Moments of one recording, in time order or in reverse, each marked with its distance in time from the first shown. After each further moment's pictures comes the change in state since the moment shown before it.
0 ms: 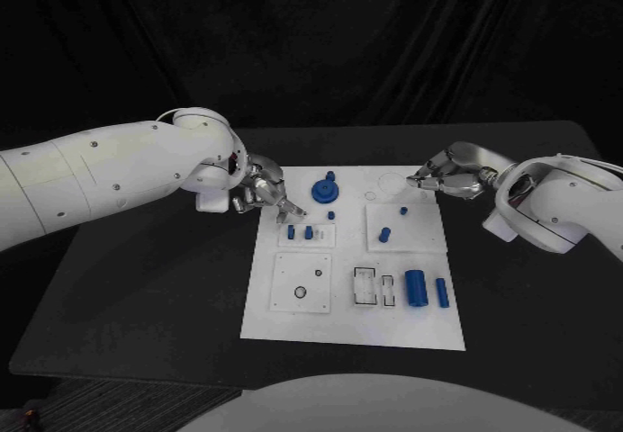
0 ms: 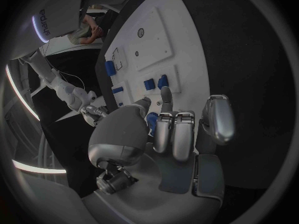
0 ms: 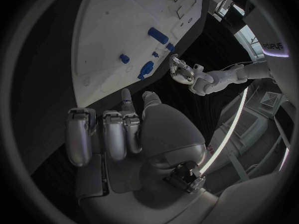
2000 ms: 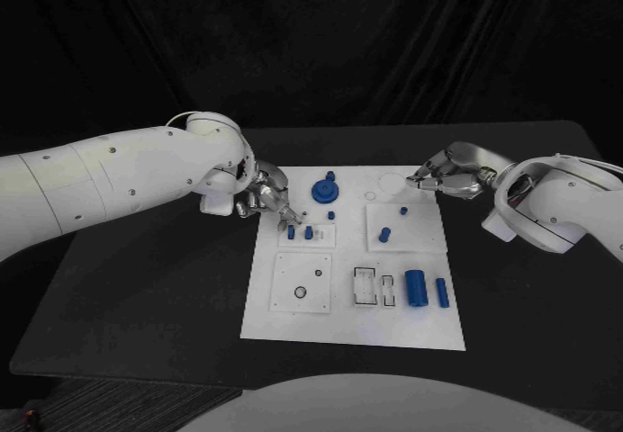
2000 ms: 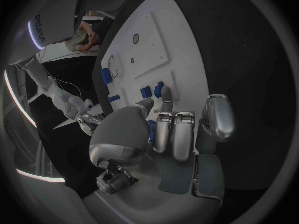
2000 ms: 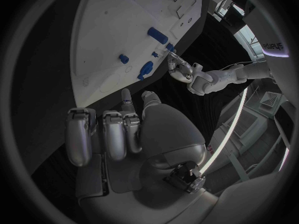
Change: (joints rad) left arm -0.017 0.032 -0.001 -0.018 -0.052 0.046 -0.006; left_hand 0.021 0.015 0.028 -0.047 0.125 0.012 0.003 -0.072 -0.053 0.000 0.000 0.000 0.000 0.000 0.000 0.000 0.000 0.000 -0.007 0.007 -0.024 0.000; right arm 0.000 0.004 0.000 -0.001 0.000 0.000 0.001; right_hand 0.007 -0.001 0.010 -0.004 0.005 0.000 0.000 0.000 -0.001 -0.003 0.003 -0.003 0.021 -0.005 0.002 0.000 0.000 0.000 0.000 0.000 0.000 0.000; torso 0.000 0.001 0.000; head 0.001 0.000
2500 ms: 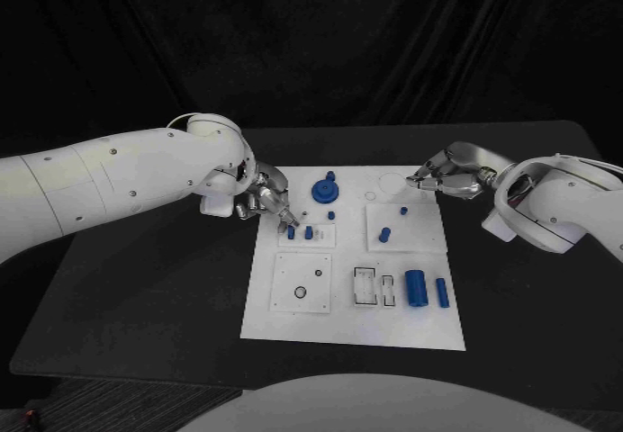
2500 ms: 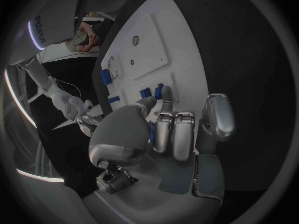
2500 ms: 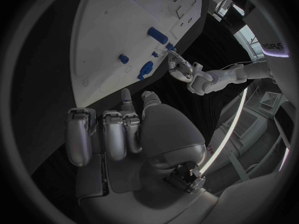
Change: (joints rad) left arm -0.004 0.000 0.000 0.001 0.000 0.008 -0.001; left_hand 0.024 -0.015 0.041 -0.052 0.106 0.011 -0.004 -0.027 -0.018 0.000 0.000 0.000 0.000 0.000 0.000 0.000 0.000 0.000 -0.004 -0.004 -0.010 0.000; right arm 0.000 0.000 0.000 0.000 0.000 0.000 0.000; right_hand 0.000 0.000 0.000 0.000 0.004 0.004 0.004 0.000 0.000 0.002 -0.002 0.002 0.000 0.003 -0.002 0.000 0.000 0.000 0.000 0.000 0.000 0.001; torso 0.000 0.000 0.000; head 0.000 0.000
